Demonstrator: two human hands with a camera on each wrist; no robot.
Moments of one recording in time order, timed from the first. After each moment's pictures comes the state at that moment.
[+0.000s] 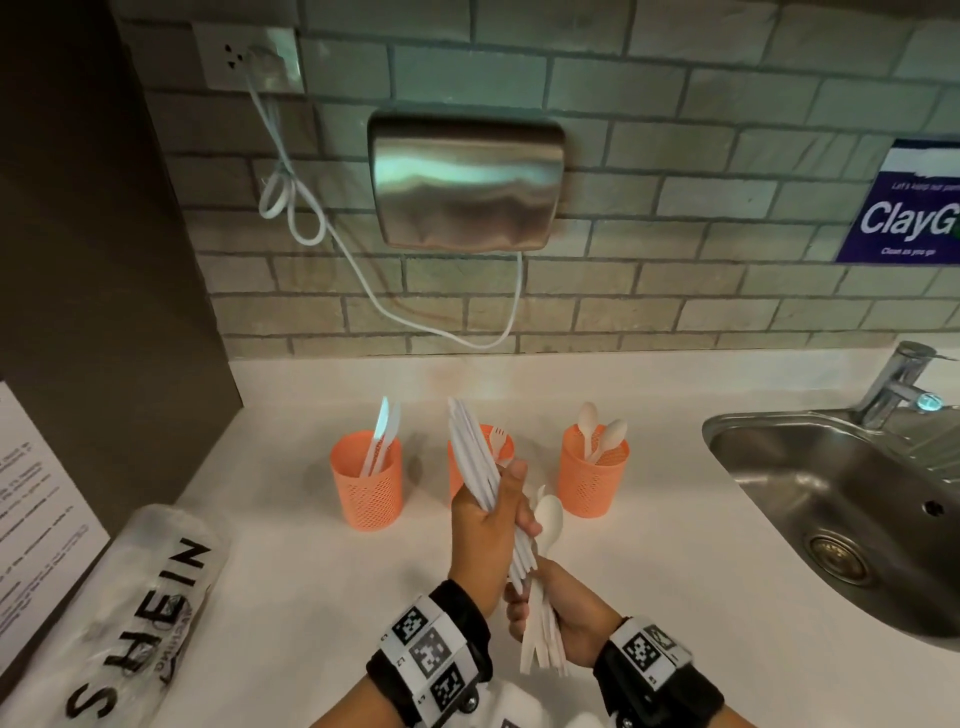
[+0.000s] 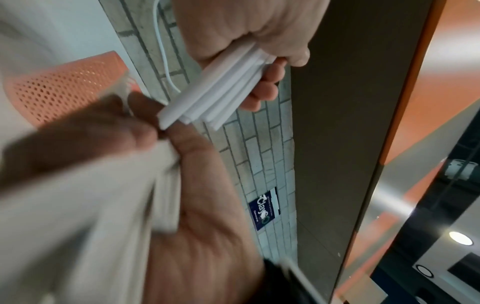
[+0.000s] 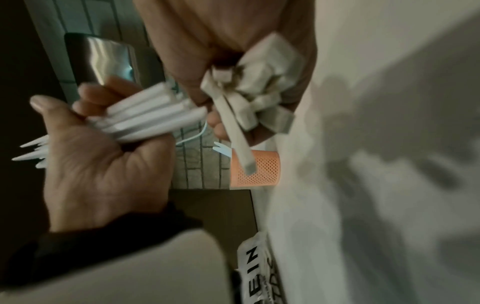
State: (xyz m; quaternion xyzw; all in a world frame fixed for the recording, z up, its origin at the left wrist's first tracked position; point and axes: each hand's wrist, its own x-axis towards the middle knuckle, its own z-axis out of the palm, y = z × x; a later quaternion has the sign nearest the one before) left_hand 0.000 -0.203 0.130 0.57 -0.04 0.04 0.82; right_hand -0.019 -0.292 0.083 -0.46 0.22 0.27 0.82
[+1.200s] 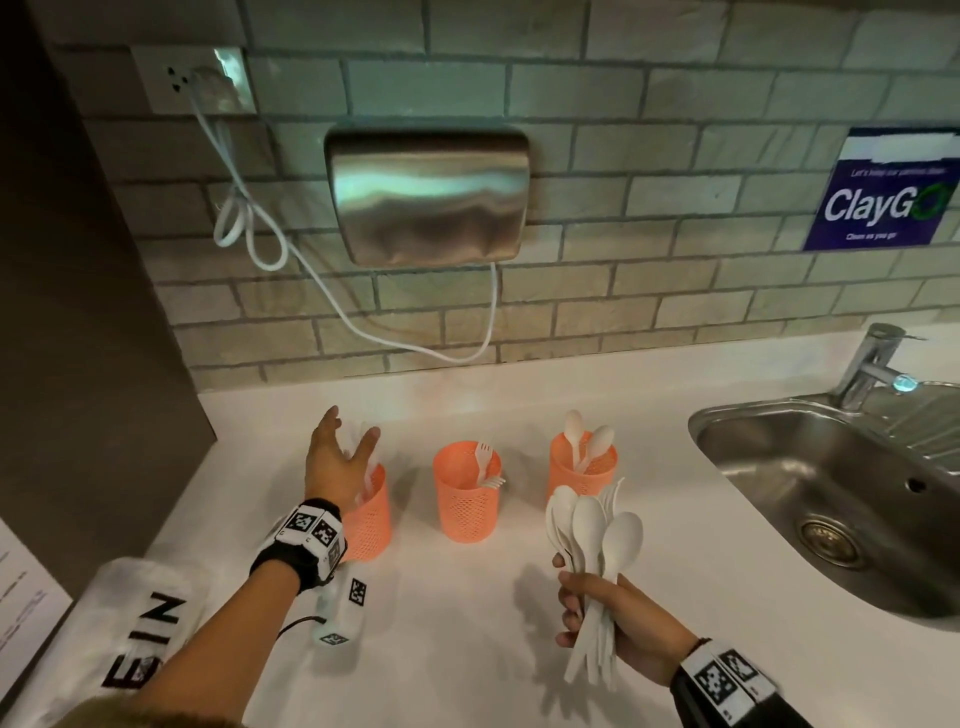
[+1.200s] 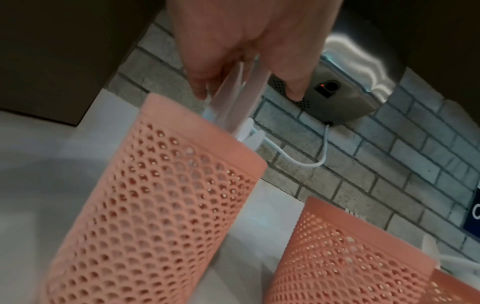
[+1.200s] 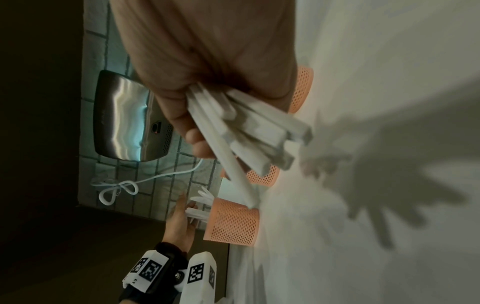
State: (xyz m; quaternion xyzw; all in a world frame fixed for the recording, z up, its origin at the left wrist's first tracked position) left_hand 0.162 -0.082 0.098 0.84 0.04 0.15 0.52; right_hand -0.028 -0.351 0.082 -0.53 0.12 0.17 0.82
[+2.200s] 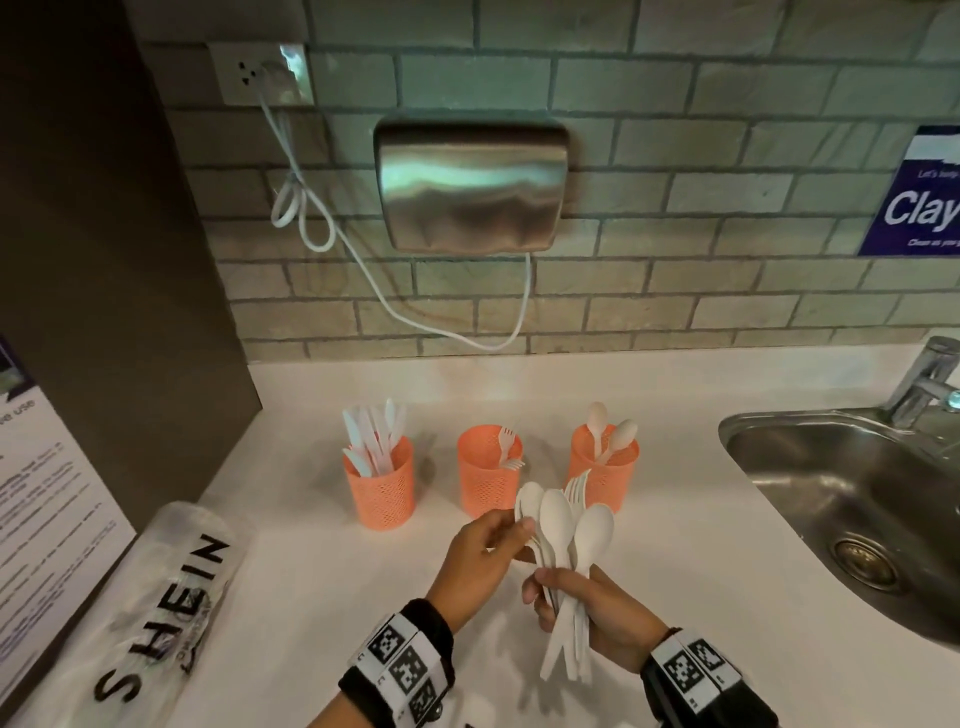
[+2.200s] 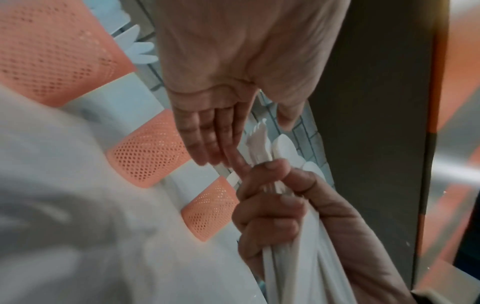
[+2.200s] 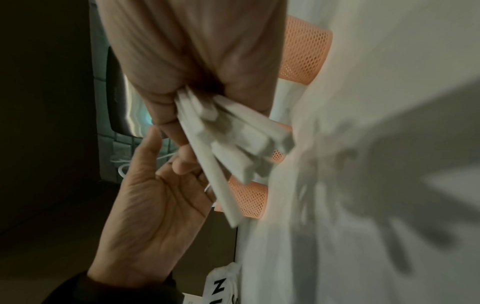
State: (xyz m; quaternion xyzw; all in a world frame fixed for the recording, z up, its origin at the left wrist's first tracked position) left_hand 0.008 -0.176 0.086 0.76 -0.13 -0.10 0.62; right_hand -0.031 -0.325 0.080 -0.55 0.01 0.21 0.81
